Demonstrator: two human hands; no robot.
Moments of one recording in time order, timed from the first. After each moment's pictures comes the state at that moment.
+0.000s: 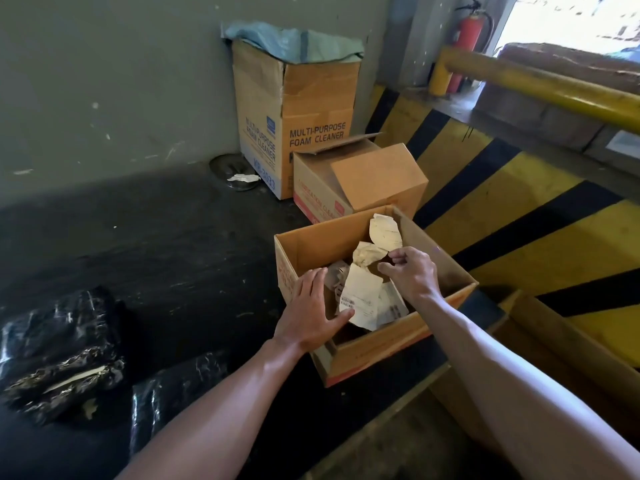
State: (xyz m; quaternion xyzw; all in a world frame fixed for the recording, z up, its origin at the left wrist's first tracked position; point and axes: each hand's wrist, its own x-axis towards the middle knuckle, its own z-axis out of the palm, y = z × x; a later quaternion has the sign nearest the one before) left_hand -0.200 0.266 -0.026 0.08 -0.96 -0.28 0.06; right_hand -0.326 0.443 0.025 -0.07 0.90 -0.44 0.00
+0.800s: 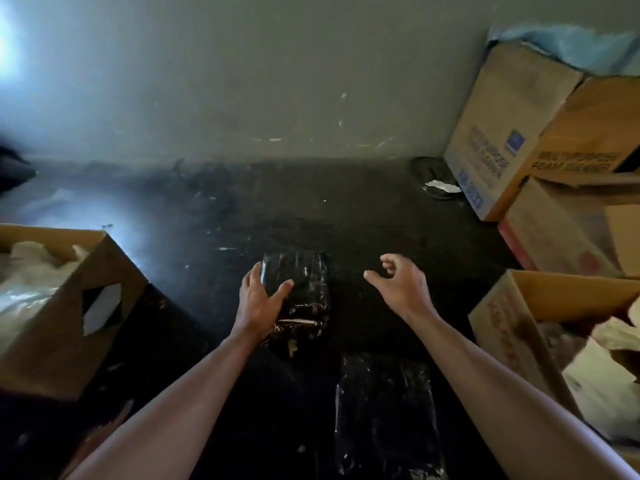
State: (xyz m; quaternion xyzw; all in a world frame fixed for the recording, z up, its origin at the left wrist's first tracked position) left_hand 0.070 -0.057 -0.021 0.51 -0.71 -0.43 0.21; right_hand -0.156 0.091 0.014 -0.33 0.85 -0.38 0.18
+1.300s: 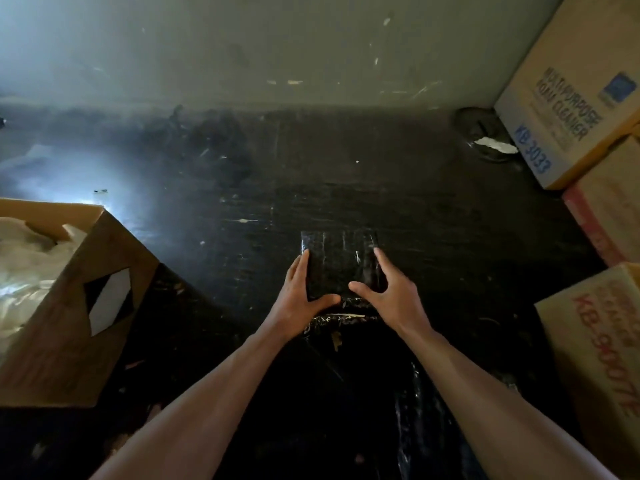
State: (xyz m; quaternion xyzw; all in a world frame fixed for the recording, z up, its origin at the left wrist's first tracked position) left_hand 0.090 -0.124 -0.087 0.40 -0.76 -0.51 0.09; right_hand -0.081 -0.003 -0.076 -0.34 0.83 -0.34 0.27
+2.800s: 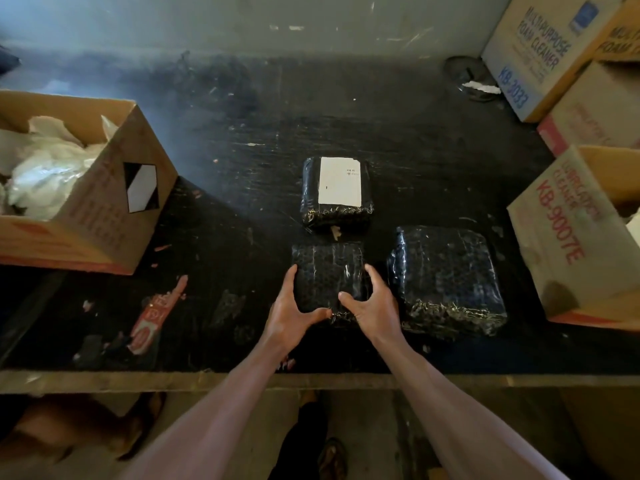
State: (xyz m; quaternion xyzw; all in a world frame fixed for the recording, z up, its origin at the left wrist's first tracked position) left_hand 0.246 0.074 -0.134 0.47 -0.67 -0.56 0.11; right_hand 0.102 0.169 -0.131 -0.24 0.83 -0.40 0.31
